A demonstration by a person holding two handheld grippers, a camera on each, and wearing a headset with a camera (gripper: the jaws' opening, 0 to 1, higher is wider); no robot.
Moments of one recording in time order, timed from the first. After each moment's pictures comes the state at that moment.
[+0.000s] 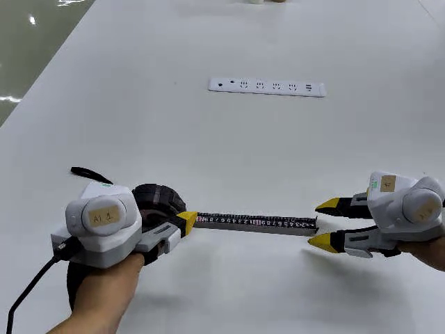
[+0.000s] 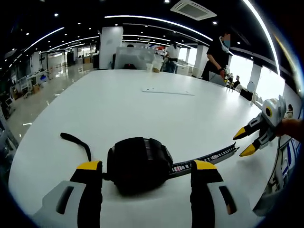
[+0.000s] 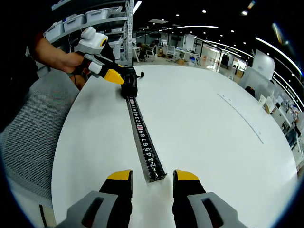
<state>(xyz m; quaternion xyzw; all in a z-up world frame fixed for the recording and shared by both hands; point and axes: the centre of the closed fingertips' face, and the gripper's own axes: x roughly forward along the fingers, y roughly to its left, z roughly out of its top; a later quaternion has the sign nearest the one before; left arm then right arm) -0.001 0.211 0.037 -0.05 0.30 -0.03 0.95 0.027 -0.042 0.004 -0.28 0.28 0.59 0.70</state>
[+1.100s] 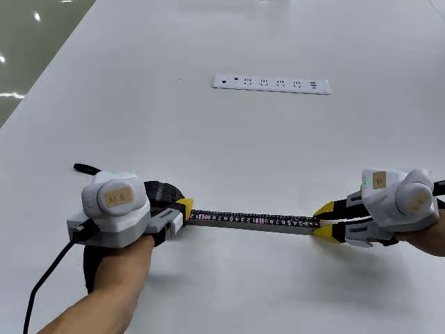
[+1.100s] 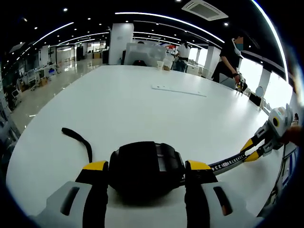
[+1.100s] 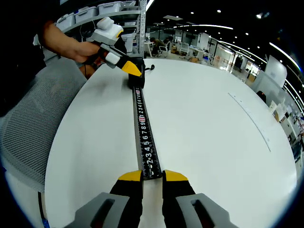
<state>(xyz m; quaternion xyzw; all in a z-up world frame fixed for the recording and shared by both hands) 0.014 0.221 0.023 -0.07 0.31 0.02 0.95 0.031 -0.041 -0.012 -0.31 0.28 0.63 0.66</state>
